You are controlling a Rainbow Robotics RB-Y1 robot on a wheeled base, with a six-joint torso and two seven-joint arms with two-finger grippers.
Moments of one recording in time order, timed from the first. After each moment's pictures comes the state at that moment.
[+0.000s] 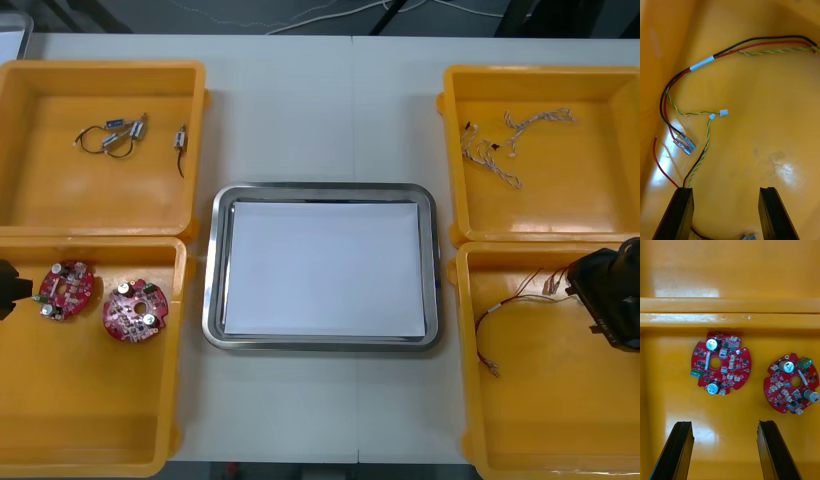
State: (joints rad) right arm -0.10 -0.63 -0.07 -2.13 -0.52 1.81 0.12; left arm 0.14 0.68 0.44 -2.36 0.77 1.65 -1.36
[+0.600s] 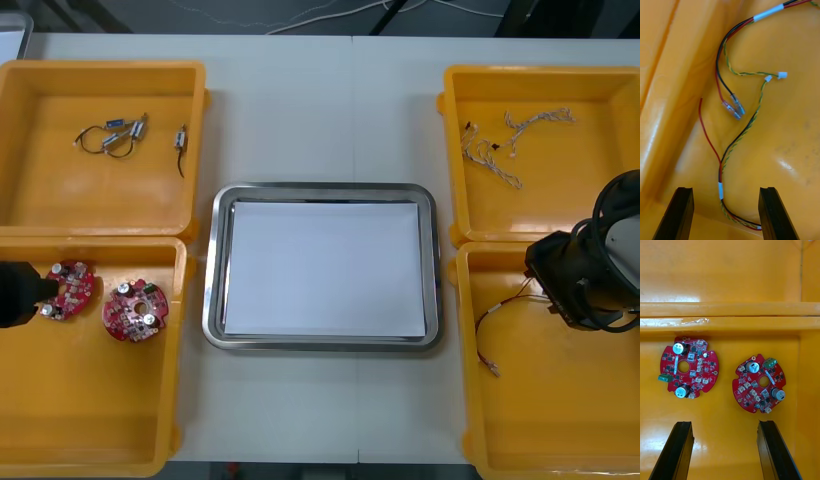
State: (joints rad) right arm -0.21 -0.58 0.02 -2.09 -0.51 1.79 0.11; left arm 0.15 0.62 0.44 -2.41 0.82 1.63 -1.37
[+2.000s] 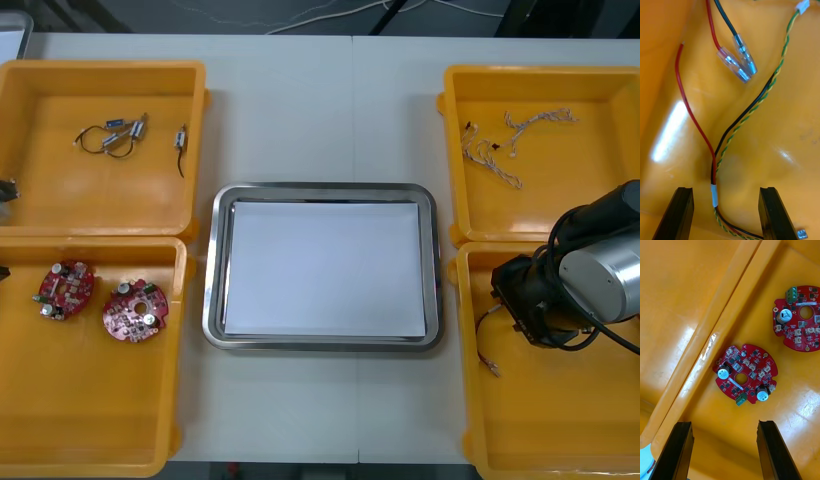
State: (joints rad) right arm -0.16 -0.53 0.11 -2.02 -0.48 1.66 0.13; left arm -0.03 0.89 0.43 -1.96 1.08 1.61 -2.52
